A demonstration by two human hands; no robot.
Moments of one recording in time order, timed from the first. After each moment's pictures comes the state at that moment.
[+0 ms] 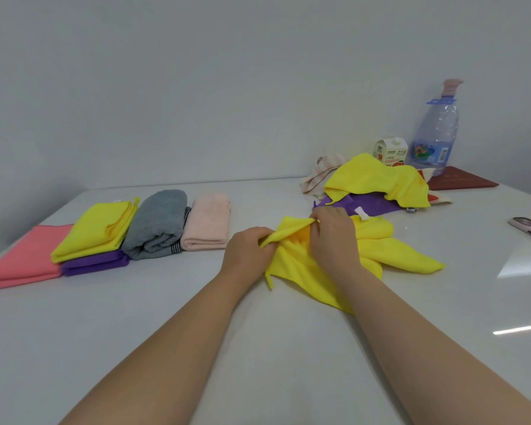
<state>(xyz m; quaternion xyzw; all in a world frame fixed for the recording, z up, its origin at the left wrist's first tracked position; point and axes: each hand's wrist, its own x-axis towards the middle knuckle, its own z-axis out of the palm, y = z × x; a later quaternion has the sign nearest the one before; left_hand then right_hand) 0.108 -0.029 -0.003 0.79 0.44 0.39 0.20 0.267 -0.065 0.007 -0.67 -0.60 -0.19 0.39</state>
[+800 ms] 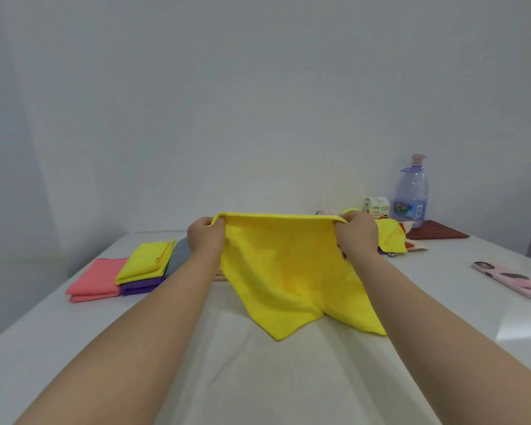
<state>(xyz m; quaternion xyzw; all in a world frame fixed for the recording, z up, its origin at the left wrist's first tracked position) 0.029 -0.069 0.115 0.49 0.52 0.62 0.33 0.263 -0.146 0.127 -0.73 -0.46 -0.01 0.51</state>
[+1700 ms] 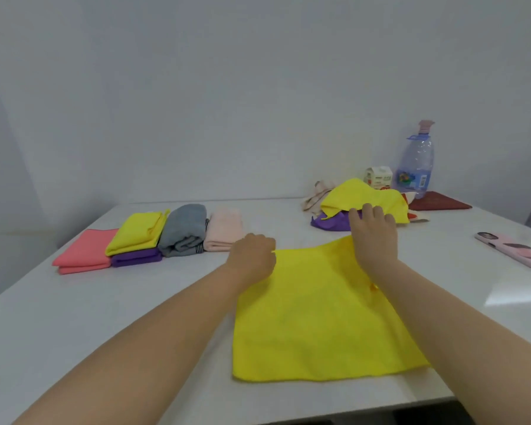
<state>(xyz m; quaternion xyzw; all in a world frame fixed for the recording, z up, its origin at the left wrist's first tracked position) 0.080 -0.087 0.040 0.87 0.46 0.14 -0.03 0.308 -0.140 0.047 -0.79 -0.50 -0.35 0.04</state>
